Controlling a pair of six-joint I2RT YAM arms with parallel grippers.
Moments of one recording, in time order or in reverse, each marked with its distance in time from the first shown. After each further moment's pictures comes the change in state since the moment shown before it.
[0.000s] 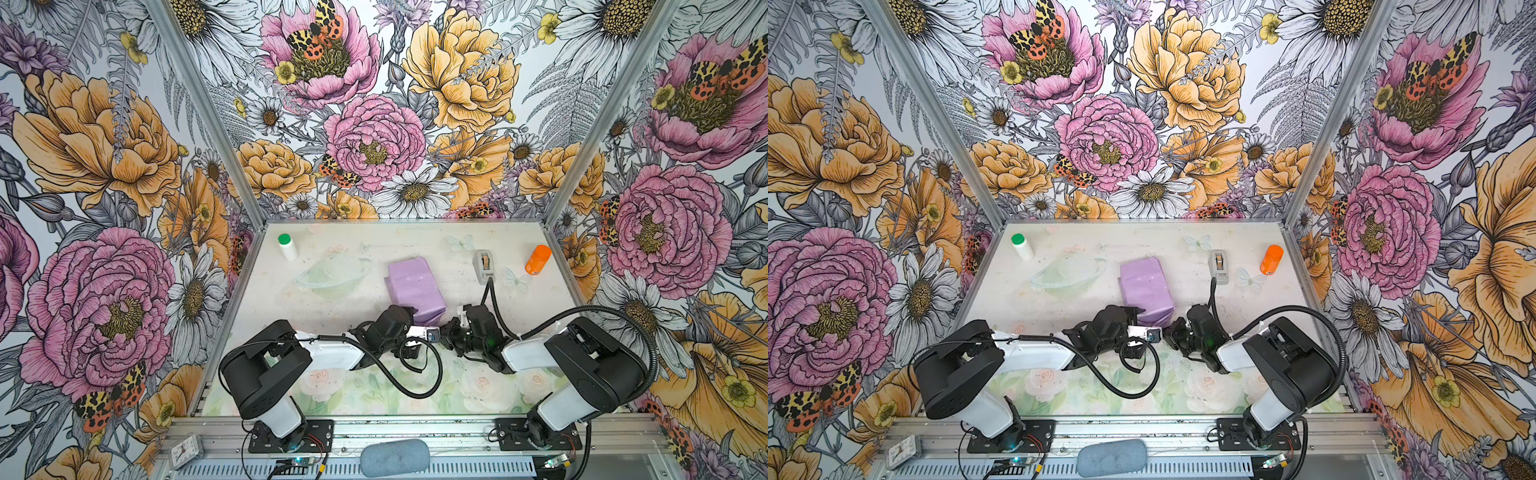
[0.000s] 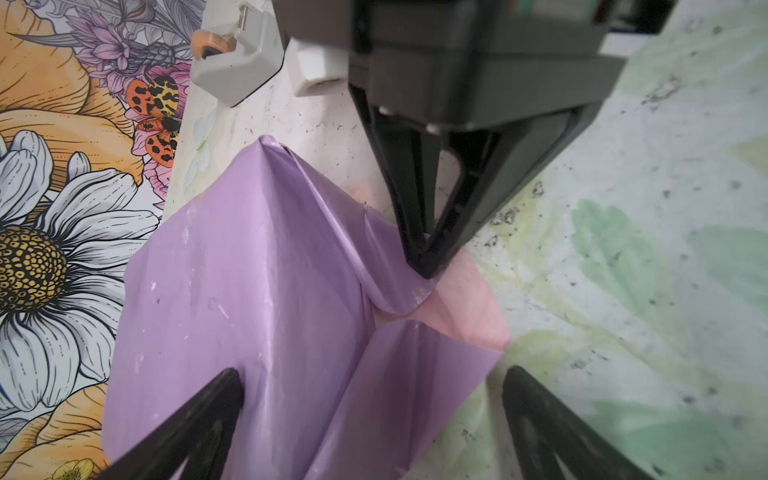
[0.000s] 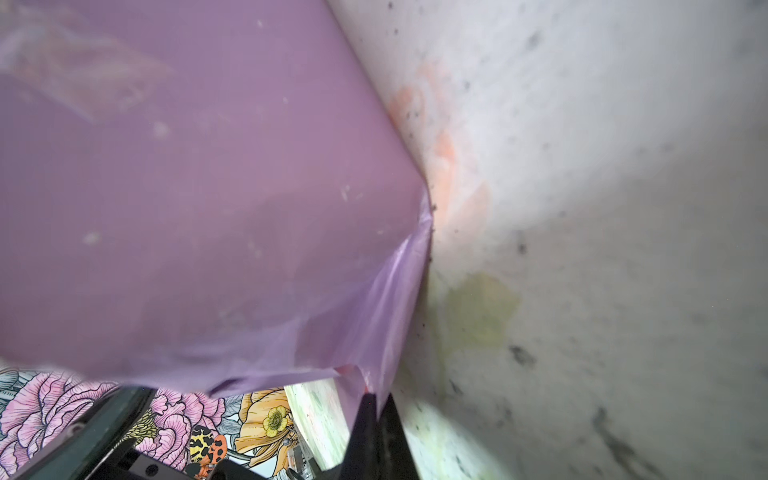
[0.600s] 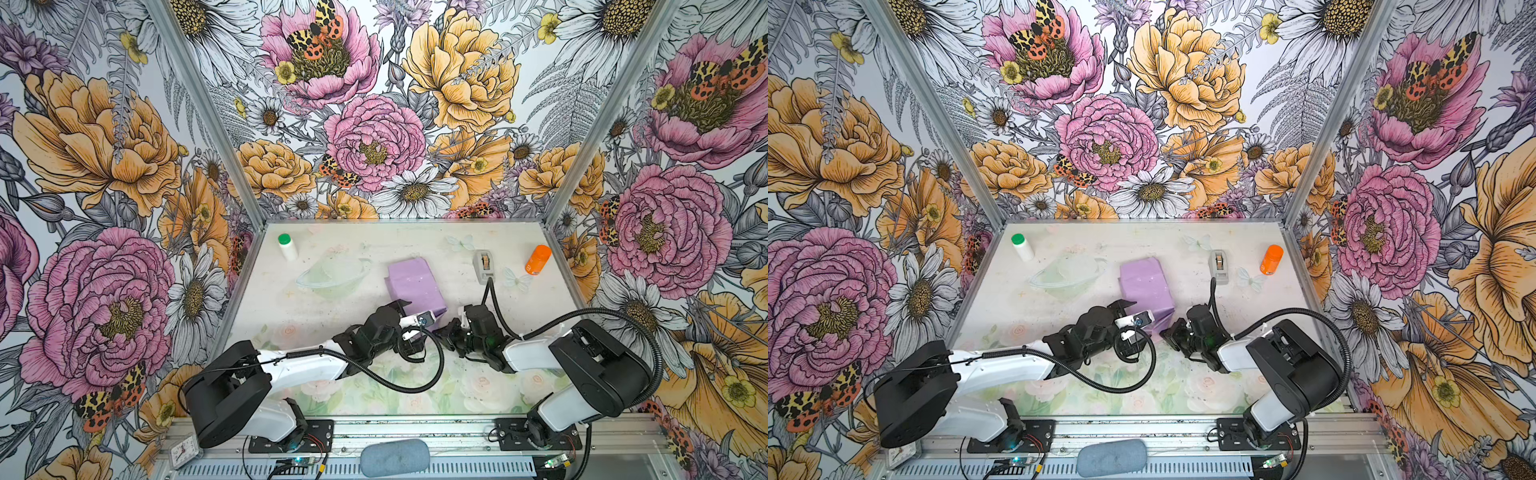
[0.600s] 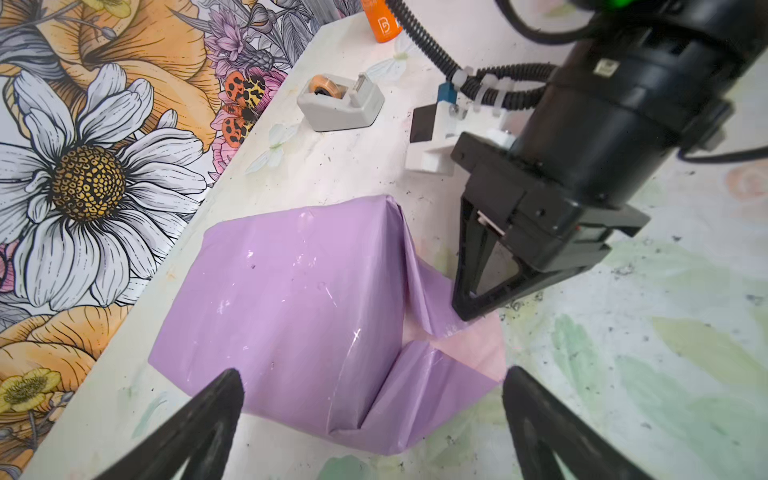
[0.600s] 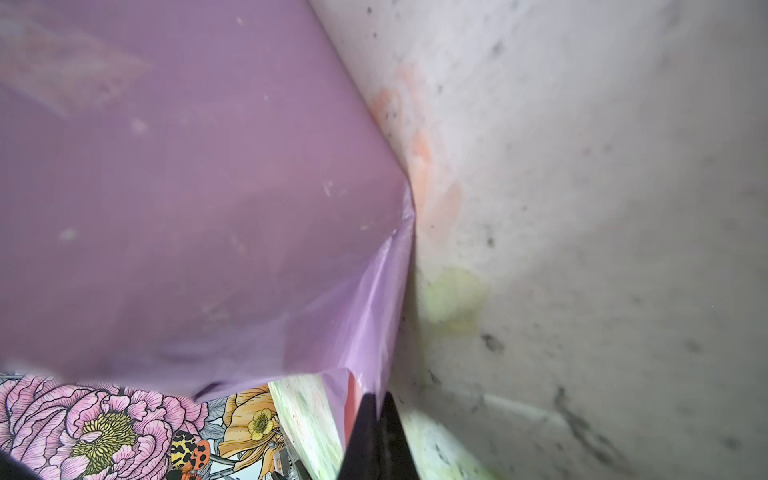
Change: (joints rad) left arm -0.042 -0.246 -0.067 -0.019 -0.044 -0.391; right arm 0.000 -0.030 0.008 -0.084 0.012 -0.035
